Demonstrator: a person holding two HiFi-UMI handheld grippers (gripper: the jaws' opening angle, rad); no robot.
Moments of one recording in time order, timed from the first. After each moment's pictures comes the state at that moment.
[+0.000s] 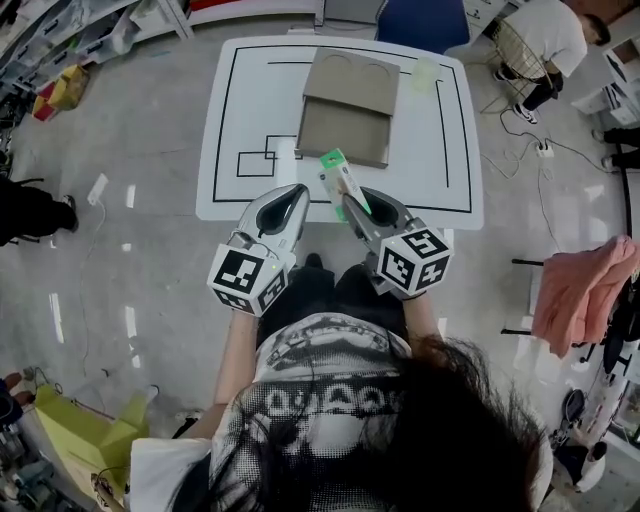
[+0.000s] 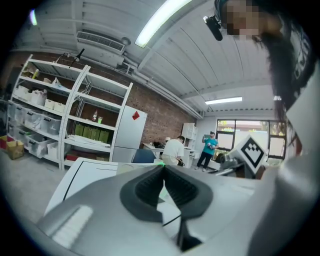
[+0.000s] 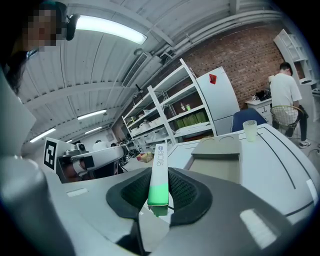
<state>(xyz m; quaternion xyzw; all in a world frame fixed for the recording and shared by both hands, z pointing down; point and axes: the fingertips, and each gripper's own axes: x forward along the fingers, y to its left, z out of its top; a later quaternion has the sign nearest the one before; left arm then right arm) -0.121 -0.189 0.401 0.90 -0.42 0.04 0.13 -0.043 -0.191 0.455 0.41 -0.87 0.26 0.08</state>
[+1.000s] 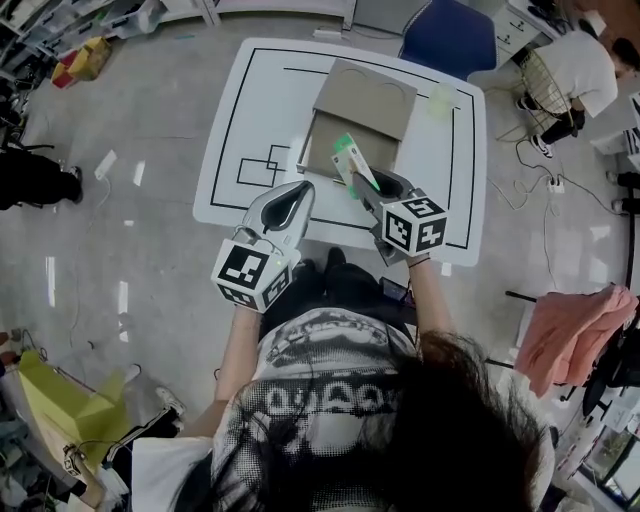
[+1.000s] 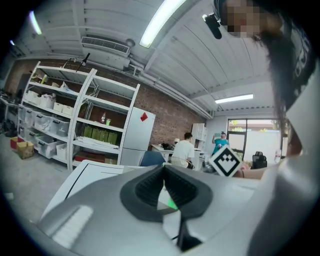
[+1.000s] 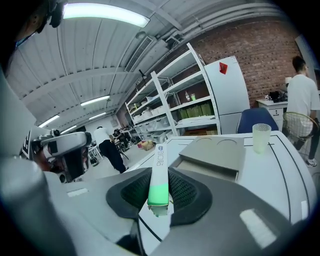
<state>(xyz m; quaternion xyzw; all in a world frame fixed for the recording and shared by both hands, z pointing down) -0.102 -0.242 0.400 0.87 -0.47 0.03 0.13 -0.014 -0.300 0.500 0.36 -0.88 0.25 0.16</state>
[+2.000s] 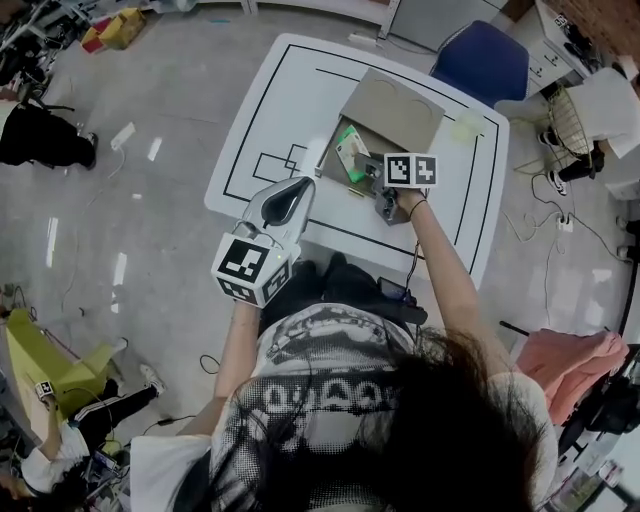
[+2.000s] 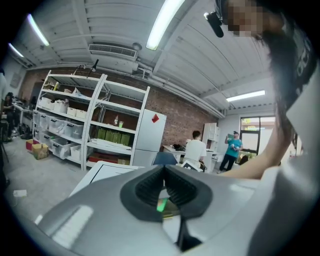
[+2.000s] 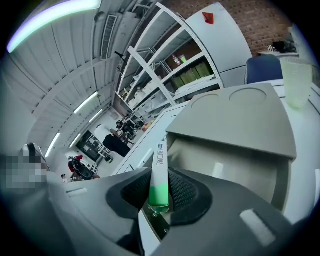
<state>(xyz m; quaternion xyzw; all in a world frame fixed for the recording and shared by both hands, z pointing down) -0.133 -0.257 0.403 0.83 -0.53 0.04 0.13 -0.054 -0.394 0.618 0.27 -0.84 0.42 0.22</state>
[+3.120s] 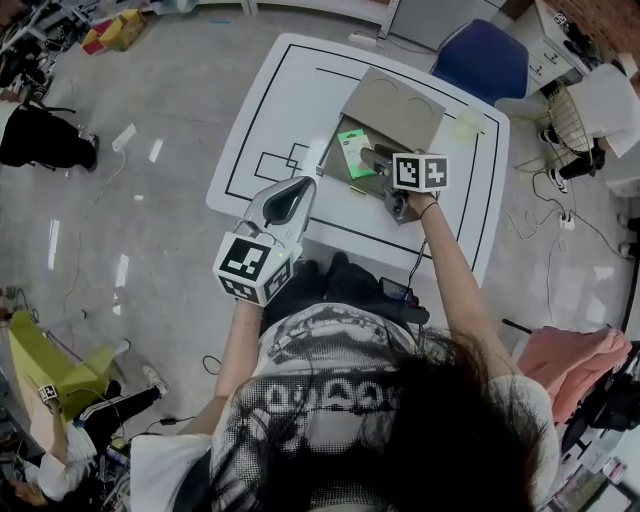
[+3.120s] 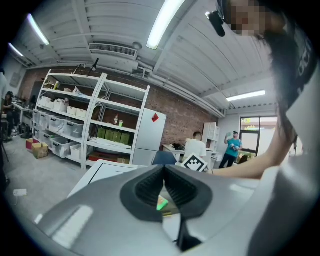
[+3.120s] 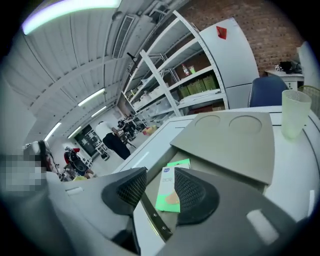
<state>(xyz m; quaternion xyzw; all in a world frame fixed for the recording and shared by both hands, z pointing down) -0.136 -0.253 0.404 0.83 -0.53 0.04 0.13 -0.044 -0.397 0.582 0.28 -0.87 0.35 0.22</state>
